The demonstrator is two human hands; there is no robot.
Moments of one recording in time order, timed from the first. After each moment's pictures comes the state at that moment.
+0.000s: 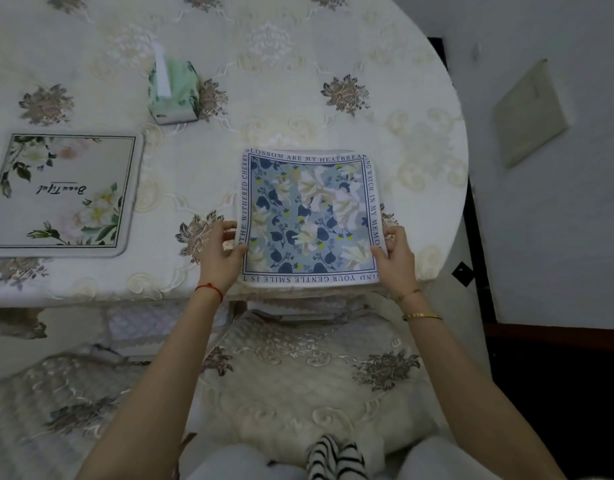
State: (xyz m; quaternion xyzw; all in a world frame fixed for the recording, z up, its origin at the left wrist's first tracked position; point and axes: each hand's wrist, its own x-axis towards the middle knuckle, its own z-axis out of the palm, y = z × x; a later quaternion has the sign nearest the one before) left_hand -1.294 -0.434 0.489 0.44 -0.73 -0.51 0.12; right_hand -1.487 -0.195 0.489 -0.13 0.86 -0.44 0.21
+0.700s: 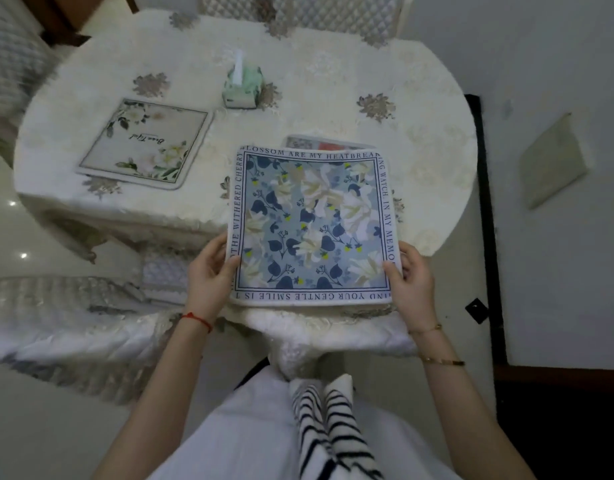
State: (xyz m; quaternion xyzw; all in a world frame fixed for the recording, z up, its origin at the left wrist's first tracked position) left_hand -1.147 -0.275 0.556 0.45 -0.63 -0.56 0.30; right_hand -1.387 -0.077 0.543 -0.24 0.78 -0.54 0.20
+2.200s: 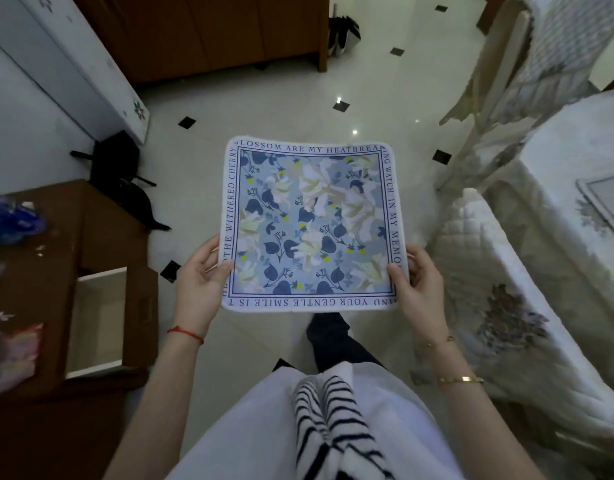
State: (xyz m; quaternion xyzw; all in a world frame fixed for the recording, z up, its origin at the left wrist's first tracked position) left_hand -0.449 -0.186 0.581 0.70 -0.26 -0.33 0.58; right_hand -0.736 -0.320 0.561 -0.61 0.50 -0.37 0.49
